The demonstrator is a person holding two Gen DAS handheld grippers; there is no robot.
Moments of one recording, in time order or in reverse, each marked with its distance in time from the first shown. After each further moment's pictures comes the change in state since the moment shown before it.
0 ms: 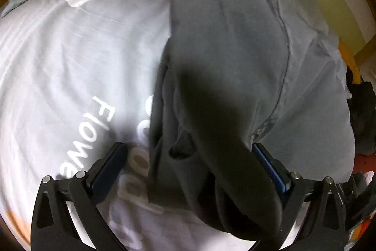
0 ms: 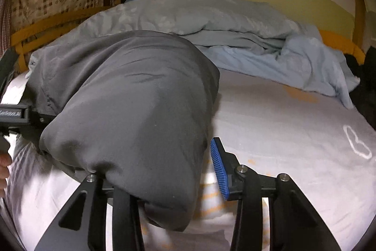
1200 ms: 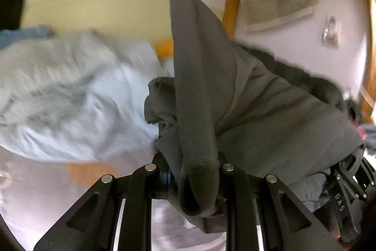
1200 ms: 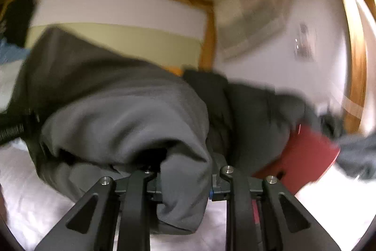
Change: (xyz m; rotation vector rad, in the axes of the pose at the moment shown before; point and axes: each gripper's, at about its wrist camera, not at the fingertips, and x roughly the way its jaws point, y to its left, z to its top) left arm 0.076 -0.620 -0.058 0.654 -0.430 -0.410; right arm -0.155 -0.463 0.001 0.257 -0.288 -0.757
